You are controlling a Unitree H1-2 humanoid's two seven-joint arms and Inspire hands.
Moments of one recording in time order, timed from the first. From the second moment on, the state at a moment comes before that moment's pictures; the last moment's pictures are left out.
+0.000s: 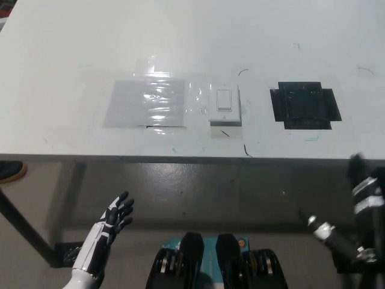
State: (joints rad) left_arm 0.07 0.13 -0.05 -0.14 -0.02 0.05 -0.11; right_arm 0.04 -0.03 -0.06 -0.23 -0.07 -0.30 -0.03
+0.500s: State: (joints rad) left_arm 0.07 0.12 -0.05 -0.13 -0.01 0.05 -0.11; right_arm -0.40 -0.36 -0.11 -0.43 -0.05 0.03 0.03
